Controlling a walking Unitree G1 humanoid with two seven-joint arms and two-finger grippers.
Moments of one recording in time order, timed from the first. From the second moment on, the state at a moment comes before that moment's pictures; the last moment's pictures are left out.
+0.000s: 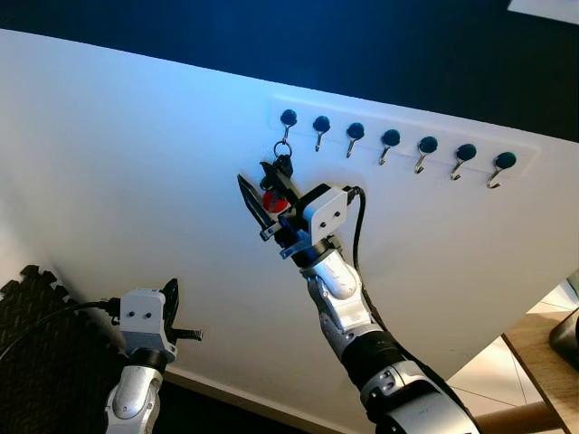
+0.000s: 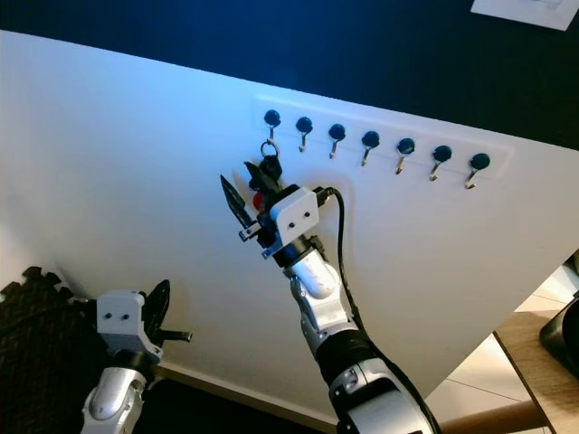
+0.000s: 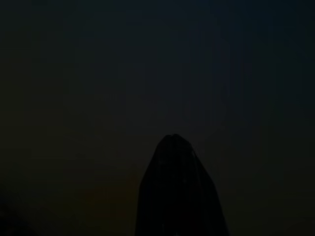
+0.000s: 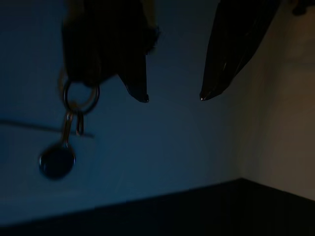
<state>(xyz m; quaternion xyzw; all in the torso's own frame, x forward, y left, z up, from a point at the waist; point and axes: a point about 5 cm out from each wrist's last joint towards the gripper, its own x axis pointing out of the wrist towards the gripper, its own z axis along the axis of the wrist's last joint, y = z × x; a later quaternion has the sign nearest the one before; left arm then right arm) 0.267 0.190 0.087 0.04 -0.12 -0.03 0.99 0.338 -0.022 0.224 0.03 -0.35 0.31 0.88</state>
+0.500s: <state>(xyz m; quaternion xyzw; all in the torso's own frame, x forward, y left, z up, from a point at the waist) 0.267 0.187 0.087 0.04 -0.12 -0.04 0.99 0.346 -0.029 0.216 0.07 -0.30 0.30 0.90</state>
